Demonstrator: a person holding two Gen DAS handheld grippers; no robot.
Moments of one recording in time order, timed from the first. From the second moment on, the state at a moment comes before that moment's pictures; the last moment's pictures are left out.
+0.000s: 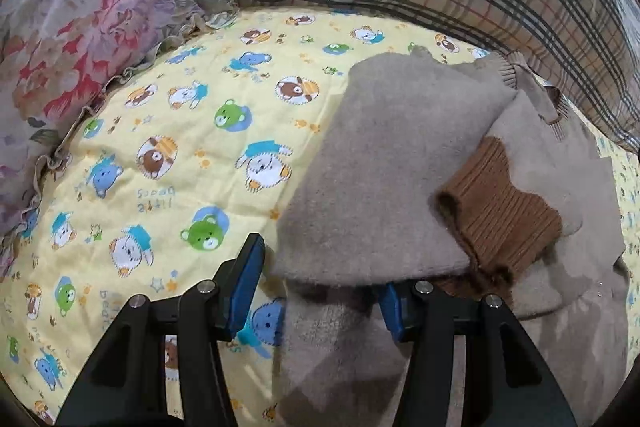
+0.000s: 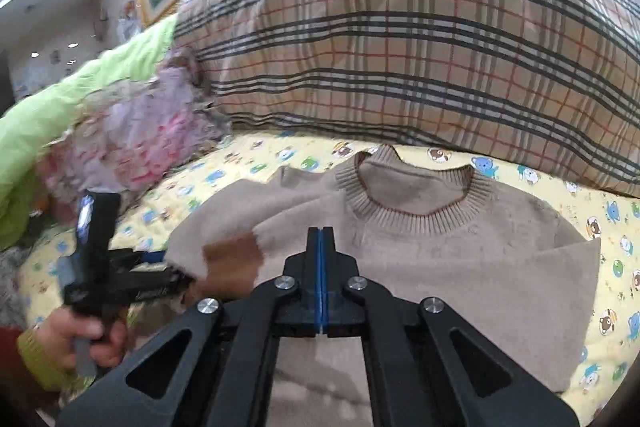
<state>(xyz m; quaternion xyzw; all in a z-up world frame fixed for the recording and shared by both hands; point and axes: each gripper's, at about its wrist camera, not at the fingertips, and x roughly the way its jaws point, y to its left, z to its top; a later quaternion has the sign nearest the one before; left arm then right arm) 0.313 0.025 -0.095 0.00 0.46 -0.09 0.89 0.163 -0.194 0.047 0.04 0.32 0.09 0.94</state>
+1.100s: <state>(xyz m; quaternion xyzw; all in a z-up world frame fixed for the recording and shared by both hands) 0.324 0.021 -0.100 -0.02 0.47 -0.05 0.88 0.105 -0.342 -0.015 0.34 0.27 -0.08 0.90</state>
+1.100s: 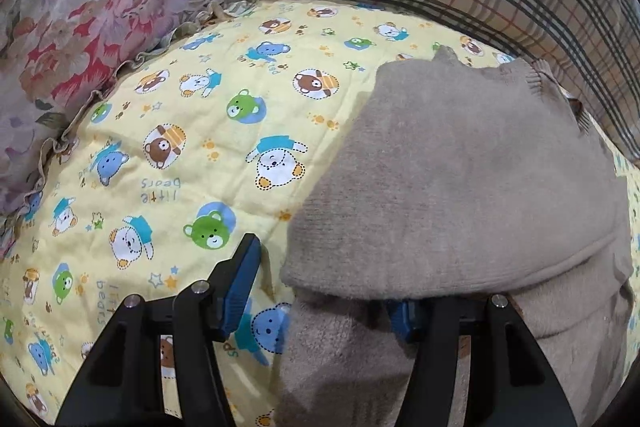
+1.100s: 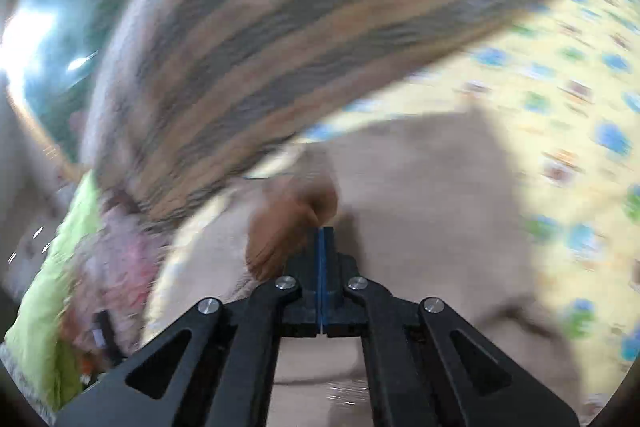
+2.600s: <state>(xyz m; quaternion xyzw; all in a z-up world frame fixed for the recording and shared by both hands) 0.294 0.033 -0.093 -0.05 0.44 0.03 0.90 0.101 -0.353 -0.030 0.33 0.33 -0.06 0.88</state>
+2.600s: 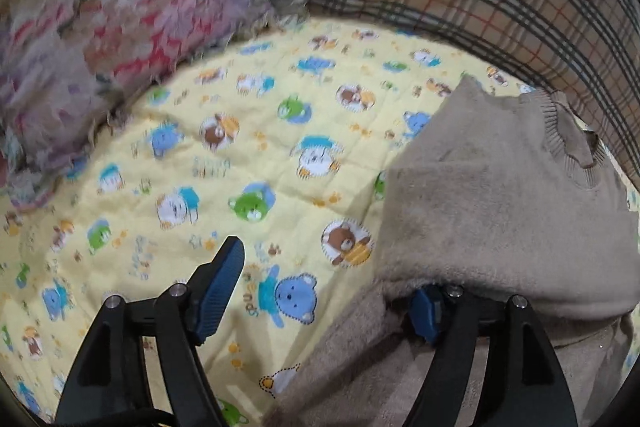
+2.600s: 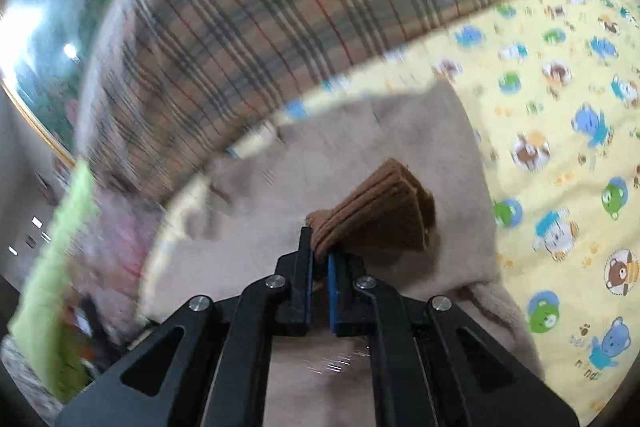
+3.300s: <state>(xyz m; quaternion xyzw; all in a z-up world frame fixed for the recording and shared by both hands) 0.239 0.053 -0.050 -0.06 0.41 -0.11 0.90 0.088 -0.302 0.016 0.25 0.37 0.01 0.90</state>
